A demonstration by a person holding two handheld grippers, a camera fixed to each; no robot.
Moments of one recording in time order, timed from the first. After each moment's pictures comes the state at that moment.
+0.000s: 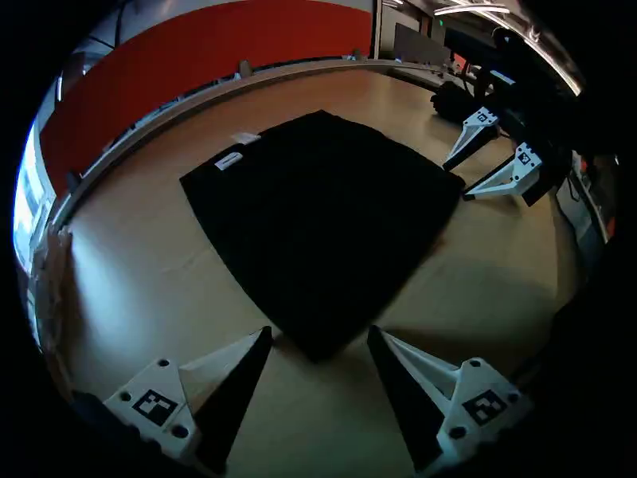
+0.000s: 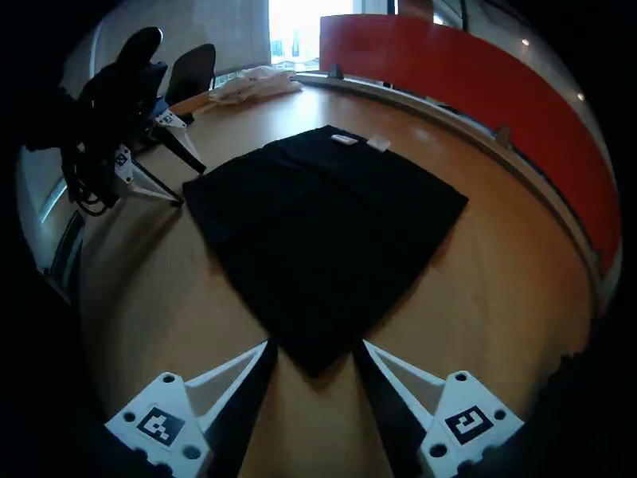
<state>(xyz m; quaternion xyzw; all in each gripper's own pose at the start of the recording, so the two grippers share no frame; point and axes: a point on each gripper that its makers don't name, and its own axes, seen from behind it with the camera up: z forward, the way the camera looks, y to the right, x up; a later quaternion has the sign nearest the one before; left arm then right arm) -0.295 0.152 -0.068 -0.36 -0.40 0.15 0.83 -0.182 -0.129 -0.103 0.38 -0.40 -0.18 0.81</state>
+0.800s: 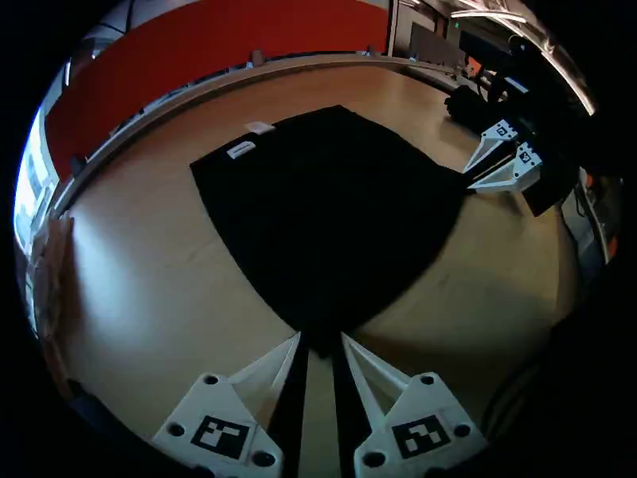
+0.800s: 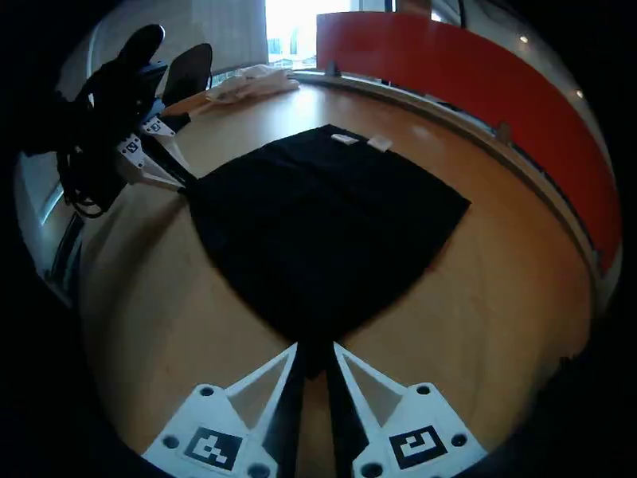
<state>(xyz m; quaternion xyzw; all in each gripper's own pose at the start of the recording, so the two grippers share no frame) -0.292 0.154 -0.067 -0.34 -0.43 0.14 0.83 -0.184 -0.128 -0.095 0.38 -0.41 -0.17 0.81</state>
